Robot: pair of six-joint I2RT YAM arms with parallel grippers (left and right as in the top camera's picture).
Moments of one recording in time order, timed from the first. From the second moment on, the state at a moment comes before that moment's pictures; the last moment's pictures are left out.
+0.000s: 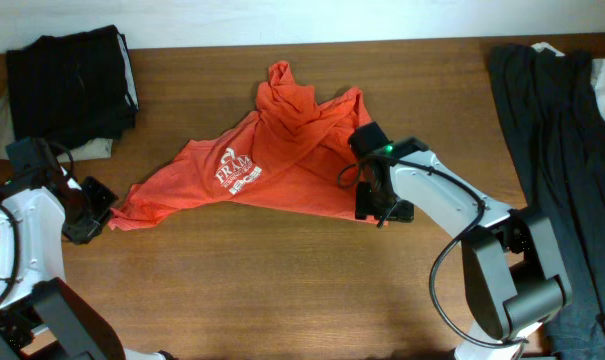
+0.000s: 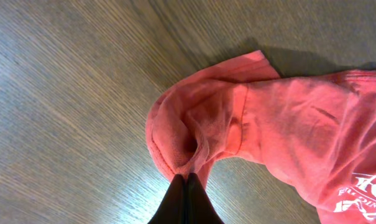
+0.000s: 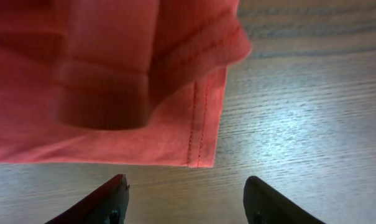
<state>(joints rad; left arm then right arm) 0.47 1.65 1.21 -0.92 0.12 -0.41 0.39 1.87 1.24 -0.94 0.08 0.52</state>
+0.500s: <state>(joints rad) 0.47 1.65 1.21 -0.92 0.12 -0.41 0.26 1.91 1.18 -0.83 -0.06 0.43</state>
